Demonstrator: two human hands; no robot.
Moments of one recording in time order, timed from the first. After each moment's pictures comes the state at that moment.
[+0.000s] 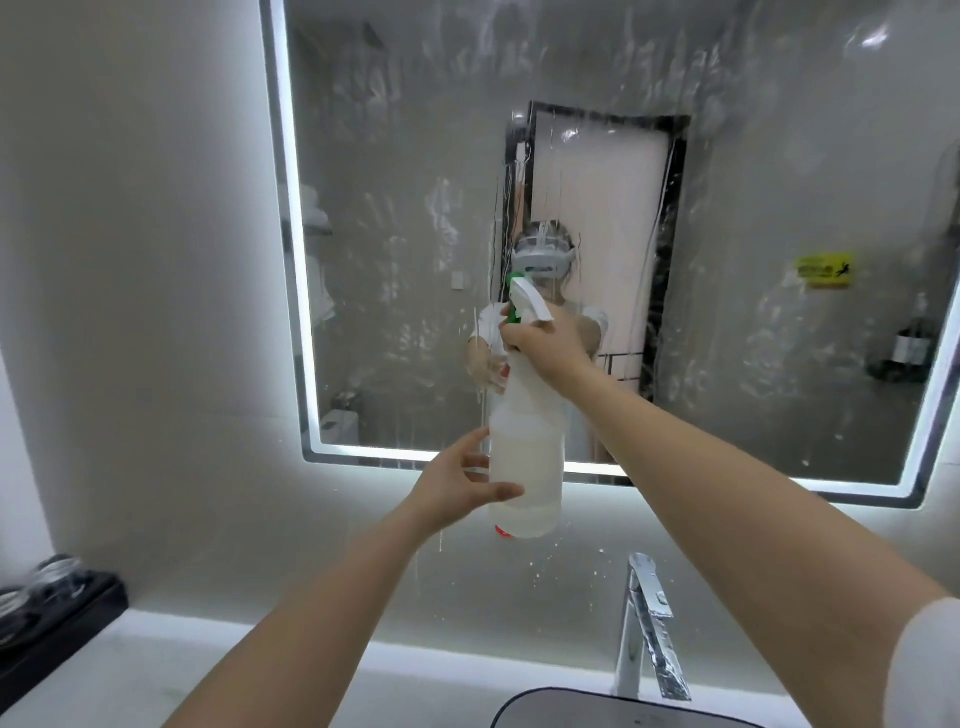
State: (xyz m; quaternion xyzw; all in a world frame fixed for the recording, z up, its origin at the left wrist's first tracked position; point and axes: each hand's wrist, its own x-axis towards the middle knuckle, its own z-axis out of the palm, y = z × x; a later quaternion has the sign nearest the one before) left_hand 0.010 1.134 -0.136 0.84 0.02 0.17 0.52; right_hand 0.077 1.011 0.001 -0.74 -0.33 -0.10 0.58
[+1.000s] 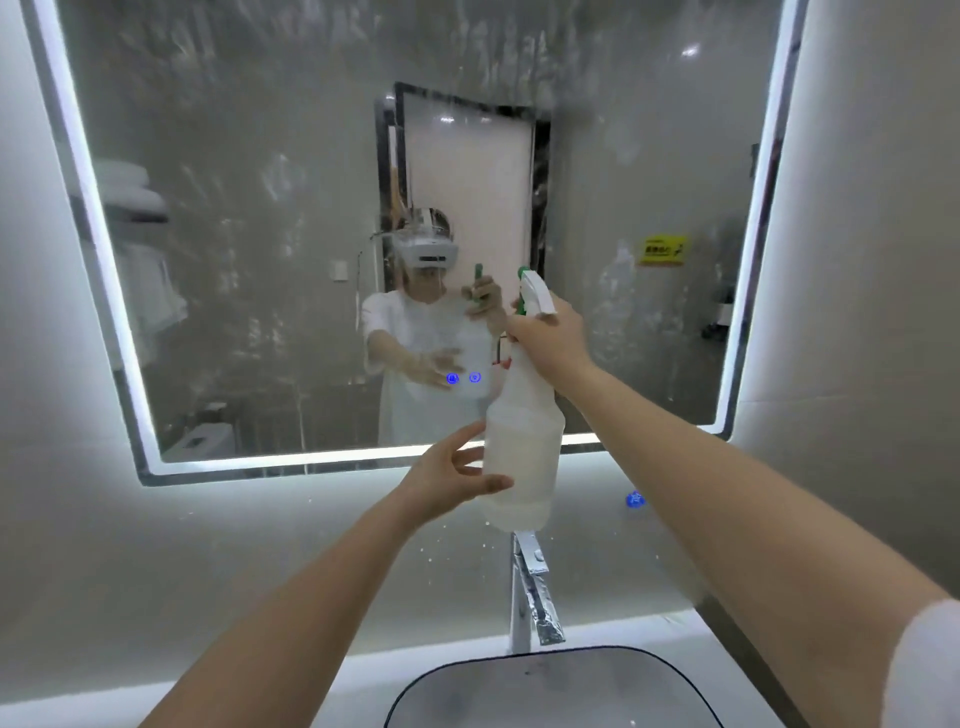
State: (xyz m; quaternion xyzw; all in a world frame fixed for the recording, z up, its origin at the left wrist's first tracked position) left_hand 0.058 1.027 -0.142 0.82 -0.09 0.05 0.57; right_hand 0.094 0.884 -0.013 -0.76 -0.17 -0.21 0.59
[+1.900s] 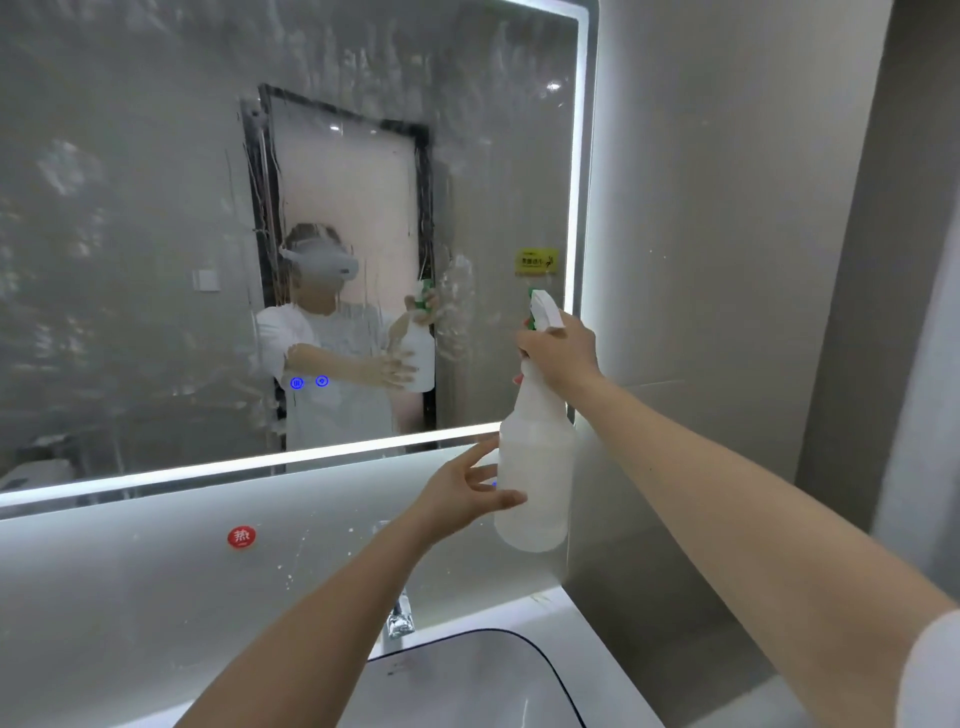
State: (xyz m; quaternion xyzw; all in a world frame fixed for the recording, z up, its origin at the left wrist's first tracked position) left_hand 0.064 0.840 -0.163 0.81 -0.19 -0.02 0.56; right_hand 0.072 0.691 -0.031 -0.78 -0.05 -0.23 0.58
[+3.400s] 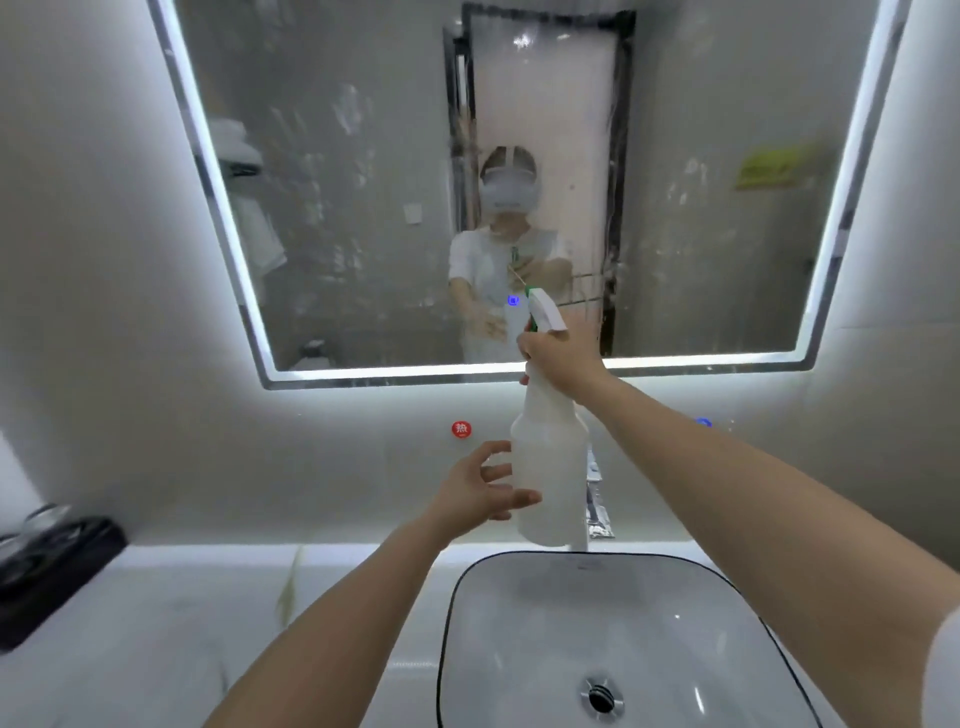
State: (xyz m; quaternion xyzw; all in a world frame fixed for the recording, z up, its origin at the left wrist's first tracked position) left_hand -0.032 1.018 -0.229 0.80 0.04 0.04 0.60; right_hand 0.047 0.897 -0.105 -0.76 -0.19 -0.04 0.62
